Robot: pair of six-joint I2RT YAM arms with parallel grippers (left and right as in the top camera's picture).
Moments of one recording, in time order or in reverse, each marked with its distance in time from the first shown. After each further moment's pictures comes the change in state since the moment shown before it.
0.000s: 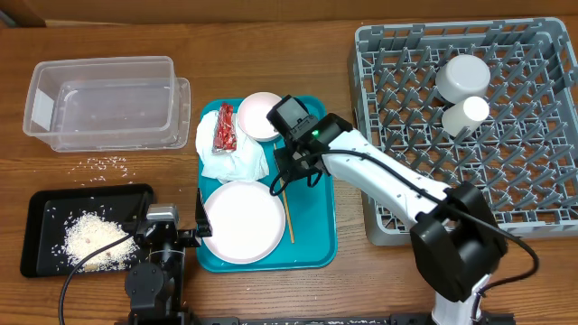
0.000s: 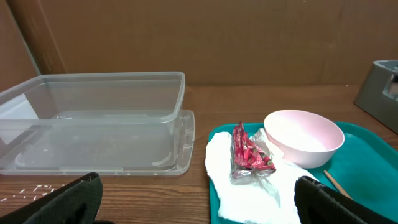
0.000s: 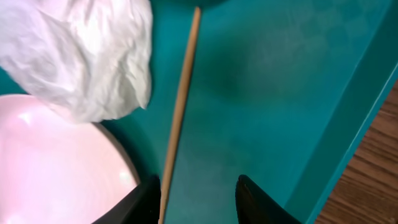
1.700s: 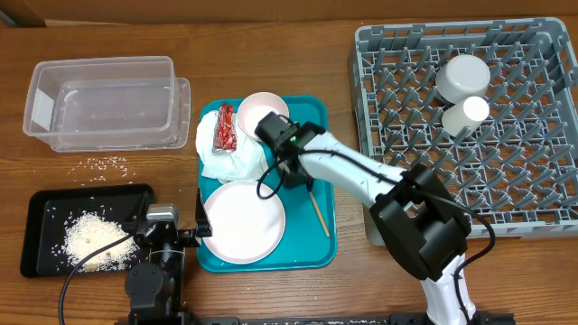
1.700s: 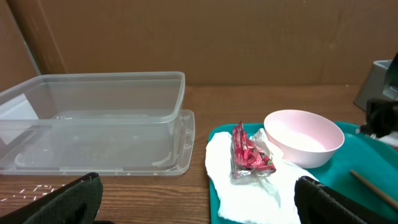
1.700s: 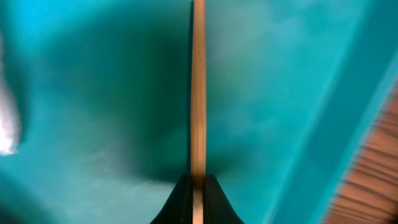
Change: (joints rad) left arm 0.000 0.000 0.000 0.000 0.000 0.000; right arm 0.025 0.164 0.056 -0.035 0.224 0.034
